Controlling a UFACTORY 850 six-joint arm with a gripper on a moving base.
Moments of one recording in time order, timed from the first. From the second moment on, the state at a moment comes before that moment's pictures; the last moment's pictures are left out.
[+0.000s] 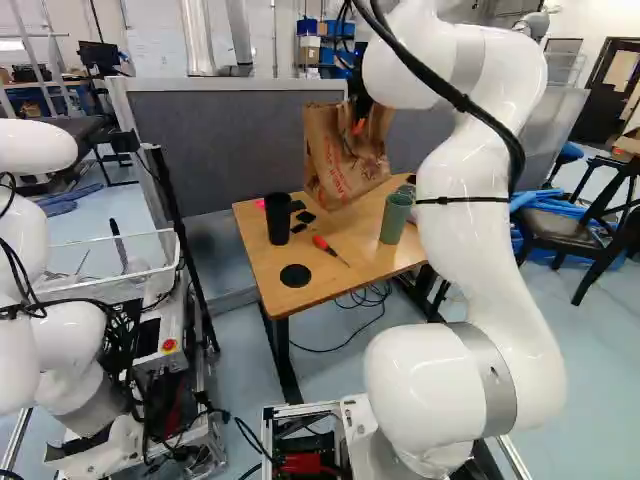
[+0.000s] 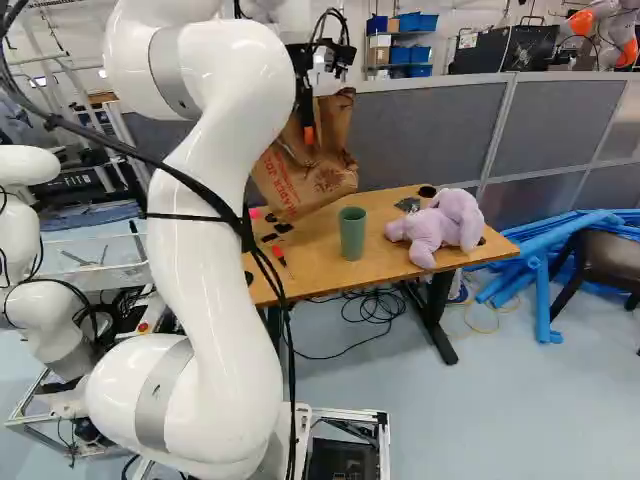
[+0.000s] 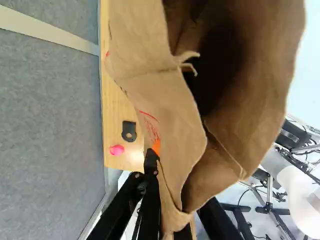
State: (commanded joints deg) arm -2.9 -34.3 -123.2 0.0 -85.0 62.0
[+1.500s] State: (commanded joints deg) arm -5.0 -53.5 -144.2 2.4 -86.8 62.0
